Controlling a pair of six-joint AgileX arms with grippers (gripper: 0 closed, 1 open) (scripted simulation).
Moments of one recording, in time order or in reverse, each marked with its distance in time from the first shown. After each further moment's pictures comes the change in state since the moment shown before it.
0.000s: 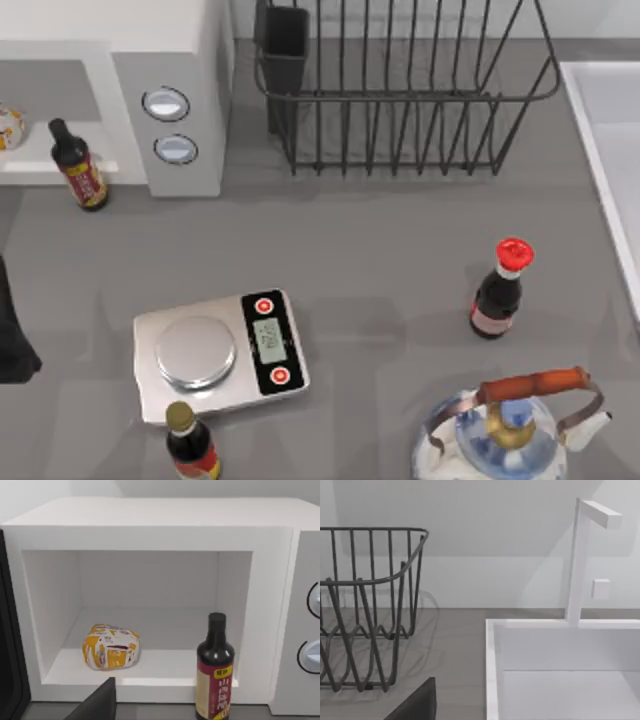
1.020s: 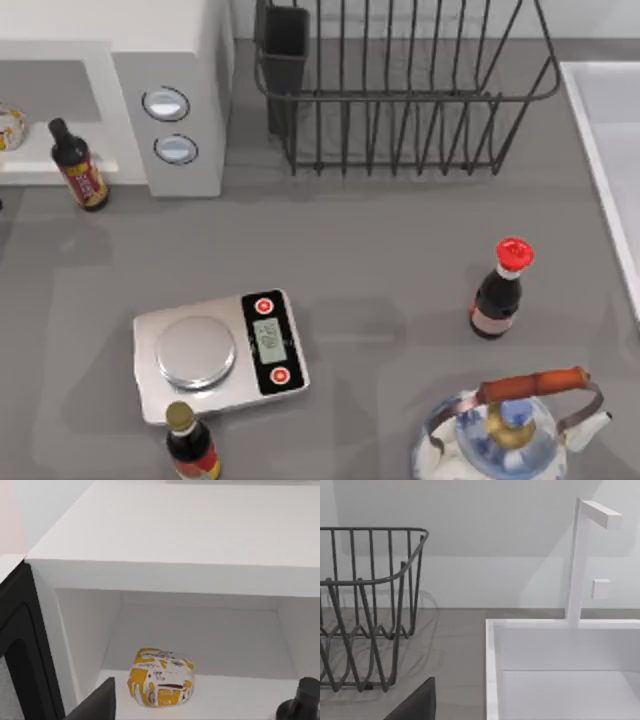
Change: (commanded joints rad) left arm 0.155 0.976 0.395 0.415 0.080 0.041; right arm 0.000 0.000 0.000 0.000 0.000 0.000
